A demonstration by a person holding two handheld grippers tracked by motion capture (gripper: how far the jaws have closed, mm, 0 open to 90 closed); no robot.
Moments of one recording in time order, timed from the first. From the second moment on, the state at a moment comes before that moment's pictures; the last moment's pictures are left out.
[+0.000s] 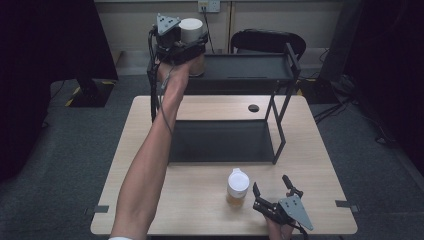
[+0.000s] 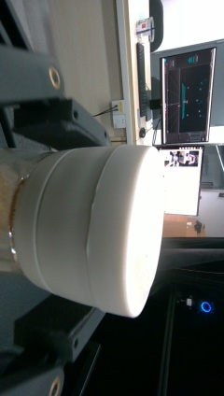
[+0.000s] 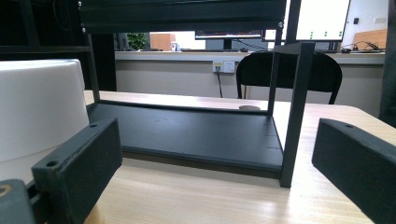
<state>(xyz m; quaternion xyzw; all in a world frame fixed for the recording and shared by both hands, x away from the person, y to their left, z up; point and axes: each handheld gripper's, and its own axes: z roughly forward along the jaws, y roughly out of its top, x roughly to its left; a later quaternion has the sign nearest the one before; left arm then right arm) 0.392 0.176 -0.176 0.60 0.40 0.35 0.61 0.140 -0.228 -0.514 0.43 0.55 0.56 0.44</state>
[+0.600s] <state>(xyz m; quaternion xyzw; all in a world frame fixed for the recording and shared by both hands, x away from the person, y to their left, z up) 0.362 0.174 -0.182 0.57 0.37 0.38 0.62 0.140 -0.228 -0.514 0.43 0.55 0.56 0.44</state>
